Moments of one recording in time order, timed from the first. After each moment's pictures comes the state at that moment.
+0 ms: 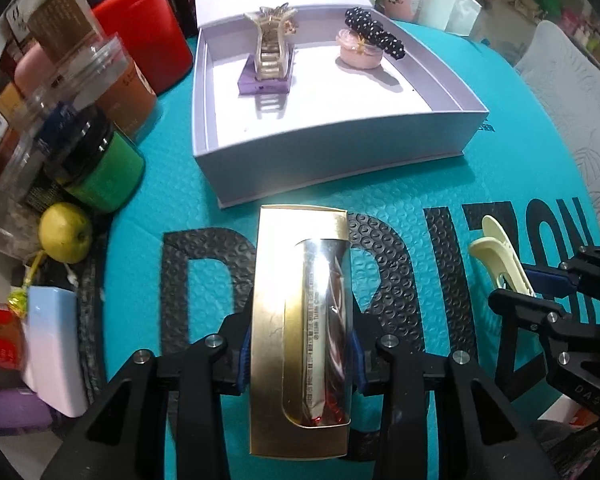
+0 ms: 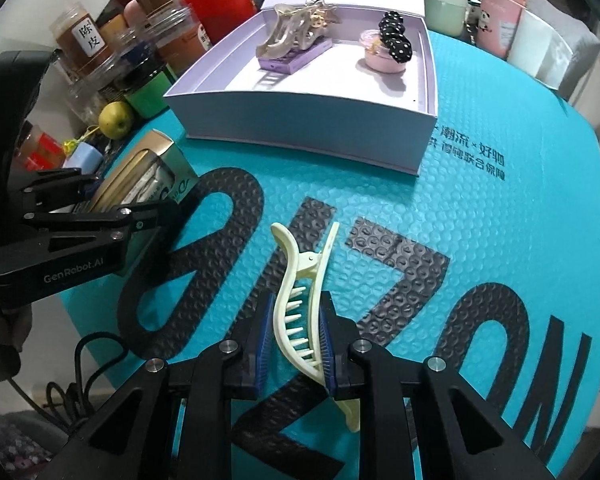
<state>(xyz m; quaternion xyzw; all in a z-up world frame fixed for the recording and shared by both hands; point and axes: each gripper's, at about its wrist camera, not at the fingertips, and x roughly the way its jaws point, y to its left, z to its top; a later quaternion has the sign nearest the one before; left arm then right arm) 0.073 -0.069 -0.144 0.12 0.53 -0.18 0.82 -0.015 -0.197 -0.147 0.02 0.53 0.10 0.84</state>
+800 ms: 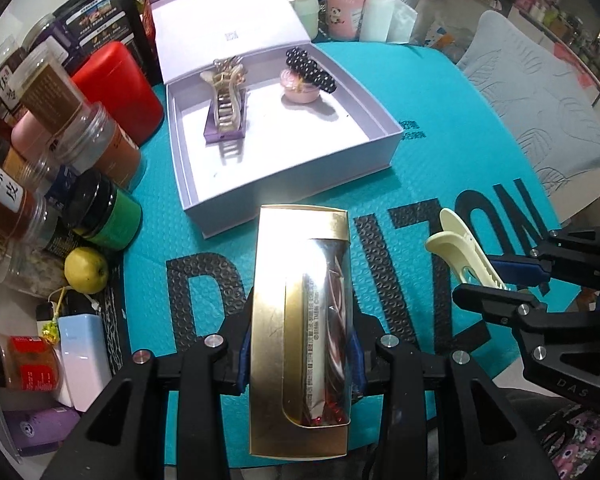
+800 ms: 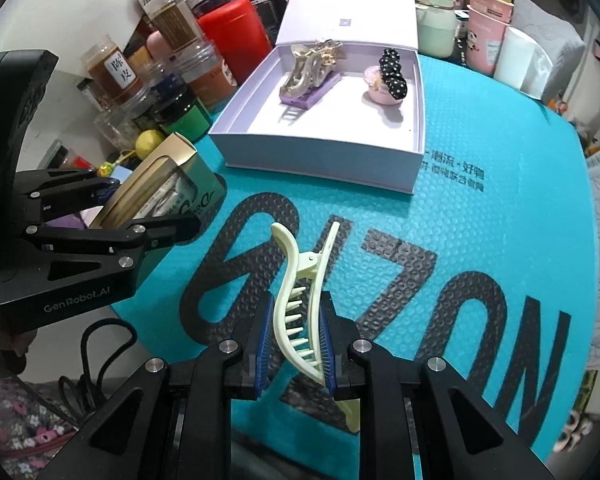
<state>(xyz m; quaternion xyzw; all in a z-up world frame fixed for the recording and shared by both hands) 0.045 -0.081 -0.076 0.14 0.51 -0.24 0.81 -0.041 -0.194 -0.088 0.04 0.51 0.10 0.85</state>
